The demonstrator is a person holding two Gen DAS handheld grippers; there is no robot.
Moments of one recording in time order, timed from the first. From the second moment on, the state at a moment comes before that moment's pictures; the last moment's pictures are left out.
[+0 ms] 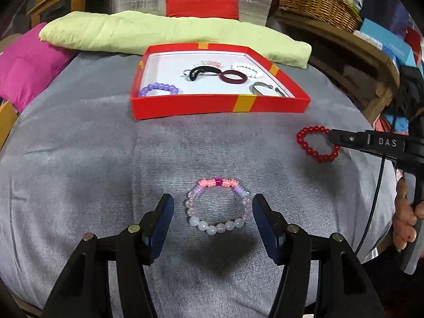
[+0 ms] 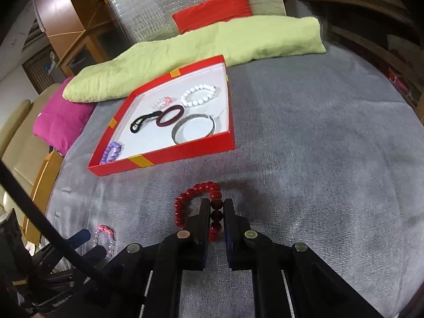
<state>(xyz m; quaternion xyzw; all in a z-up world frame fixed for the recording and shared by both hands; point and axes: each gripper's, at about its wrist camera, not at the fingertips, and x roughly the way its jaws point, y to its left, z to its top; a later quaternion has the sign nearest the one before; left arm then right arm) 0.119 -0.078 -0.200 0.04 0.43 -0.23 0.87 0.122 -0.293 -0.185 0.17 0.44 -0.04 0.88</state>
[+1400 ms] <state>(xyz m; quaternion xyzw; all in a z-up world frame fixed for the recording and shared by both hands) 0.152 -0.045 -0.169 0.05 0.36 -0.21 0.91 0.123 -0.257 -0.141 0.20 0.35 0.01 0.91</state>
